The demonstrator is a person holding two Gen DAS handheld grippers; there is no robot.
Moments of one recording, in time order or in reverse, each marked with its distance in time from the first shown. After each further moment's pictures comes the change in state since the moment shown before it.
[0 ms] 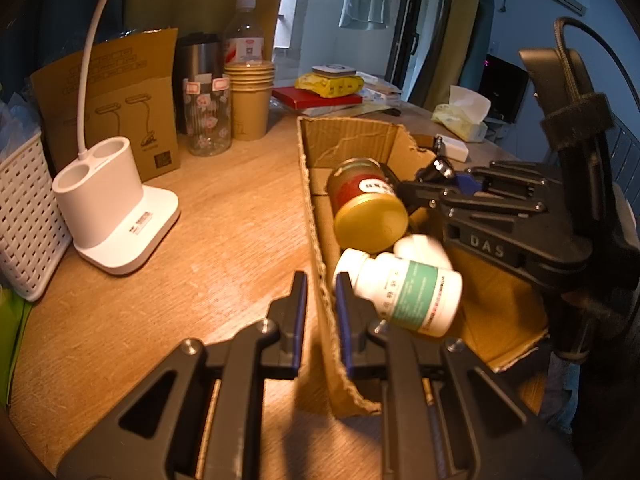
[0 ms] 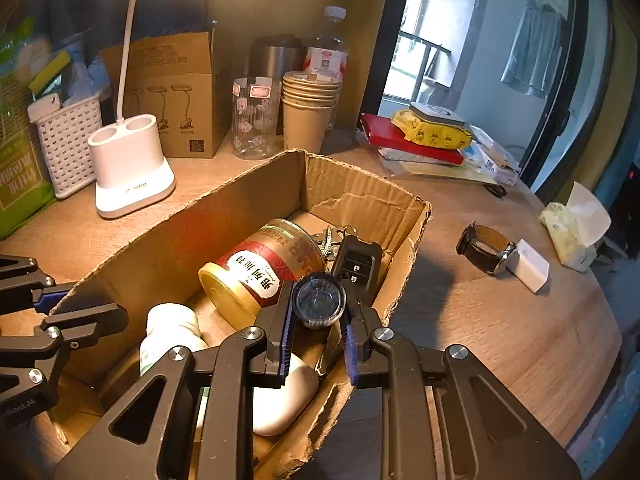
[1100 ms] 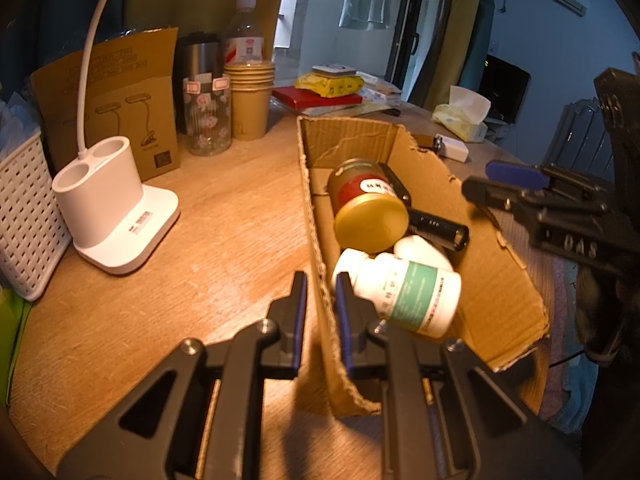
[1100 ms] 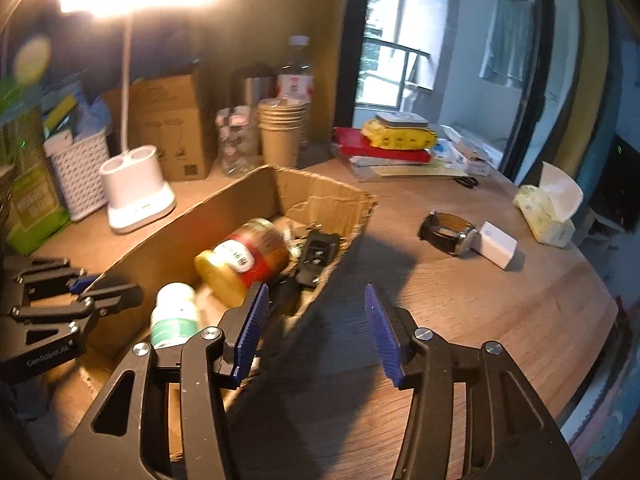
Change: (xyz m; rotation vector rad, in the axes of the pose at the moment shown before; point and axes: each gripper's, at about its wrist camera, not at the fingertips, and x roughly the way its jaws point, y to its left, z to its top) left arm 0.001 0.002 0.000 0.000 0.000 0.000; right arm -0.049 -0.033 -0.019 0.098 -0.064 -0.012
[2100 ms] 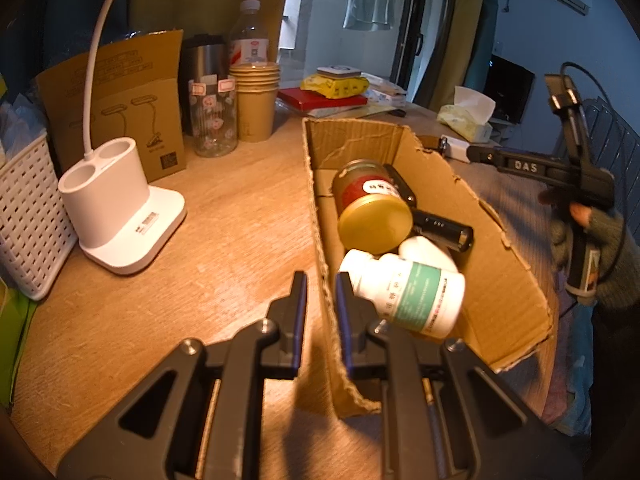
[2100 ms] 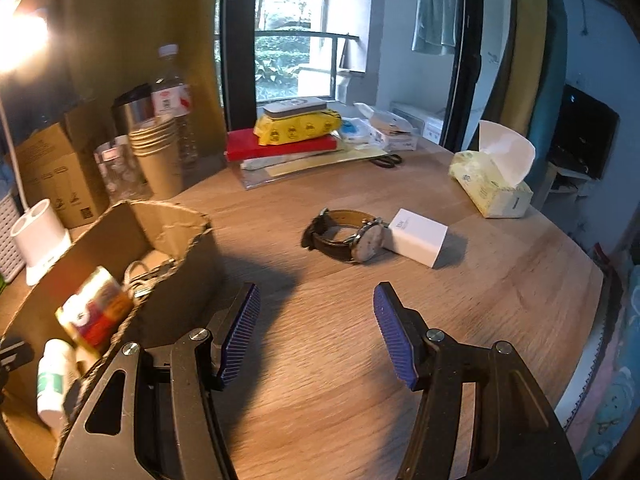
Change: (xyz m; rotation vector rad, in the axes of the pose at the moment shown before) left arm 0.000 0.000 -0.001 0.000 -0.005 0.023; right arm 0.047 -0.106 0.009 0.173 0.013 -0.144
